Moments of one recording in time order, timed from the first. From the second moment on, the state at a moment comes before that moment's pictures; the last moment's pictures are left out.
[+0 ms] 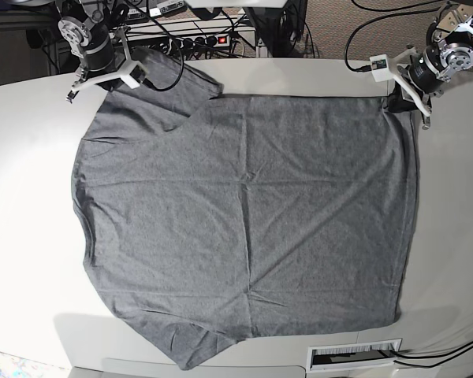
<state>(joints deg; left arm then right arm) 29.7 -55.3 23.2 101.8 32.5 -6.8 8.6 -41.6 31.2 -2.2 116.4 -28.3 18.9 -38.6</state>
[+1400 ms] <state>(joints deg) 29.4 -54.2 23.2 101.8 32.3 -6.5 7.8 -44.7 31.4 -2.1 117.9 -16.5 22.6 -37.3</state>
